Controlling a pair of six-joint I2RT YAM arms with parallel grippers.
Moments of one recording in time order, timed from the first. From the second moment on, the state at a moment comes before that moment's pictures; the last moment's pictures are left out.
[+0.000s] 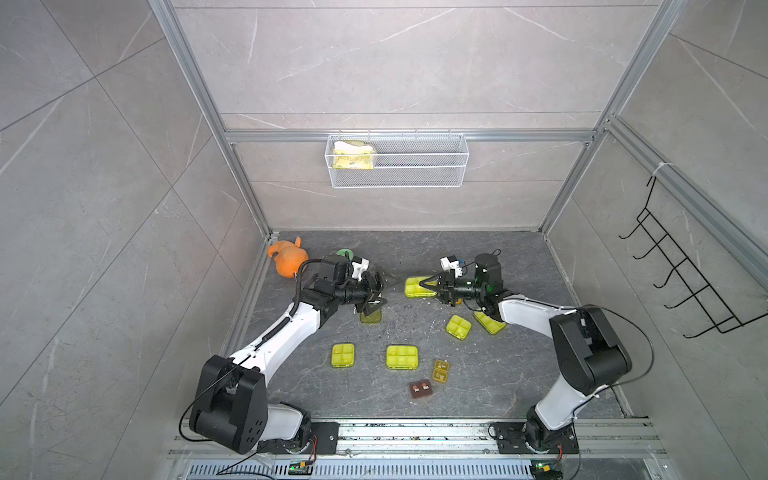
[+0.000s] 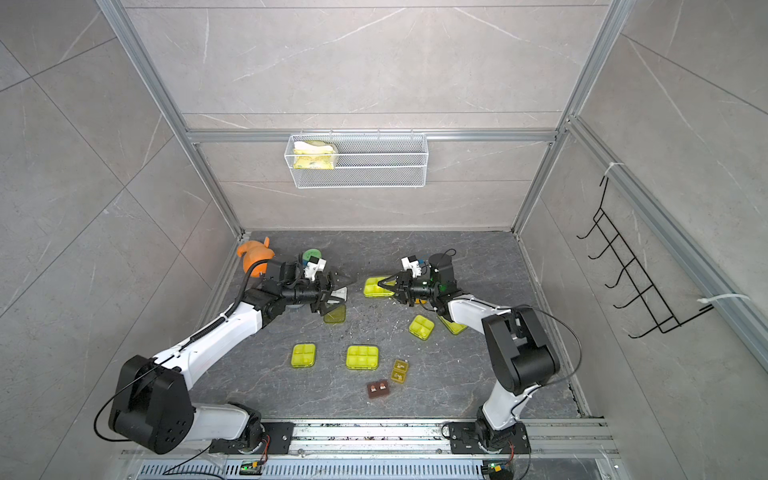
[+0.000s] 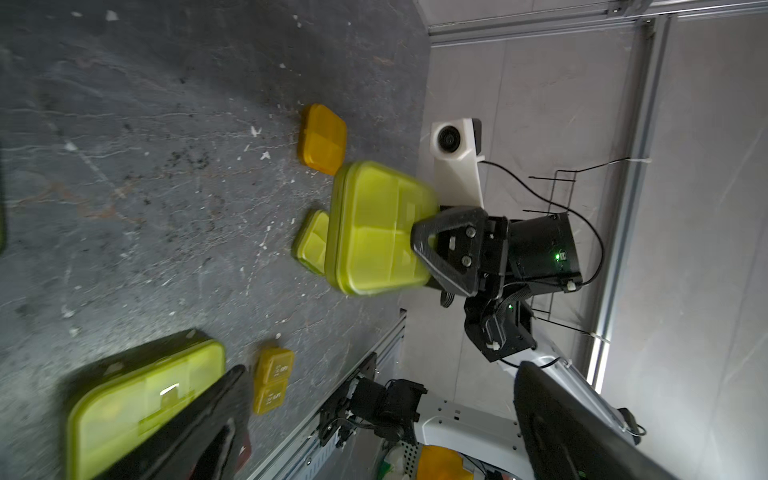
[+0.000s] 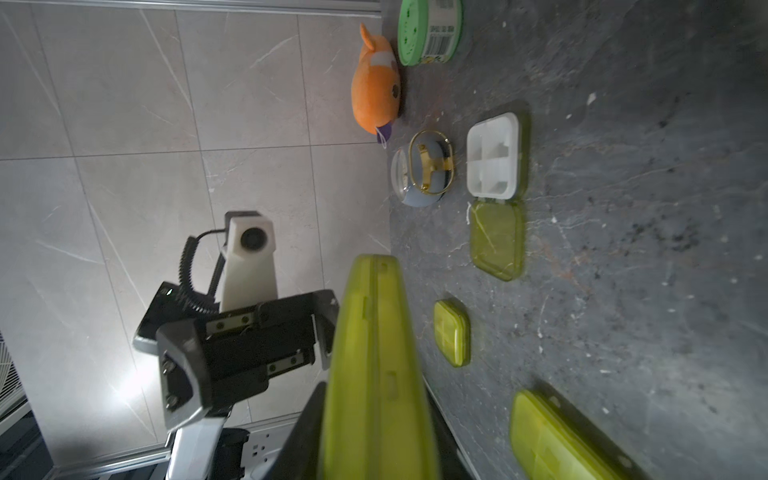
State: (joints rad) left arm -0.39 1.36 0.97 -0.26 0.74 -1.00; right arm 0.33 1.76 0.94 0.43 -0.99 1.23
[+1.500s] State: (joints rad) left arm -0.29 1.27 0.89 -0.69 0.58 -0.80; right arm 0.27 2.24 1.50 -0.35 -0.94 0.63
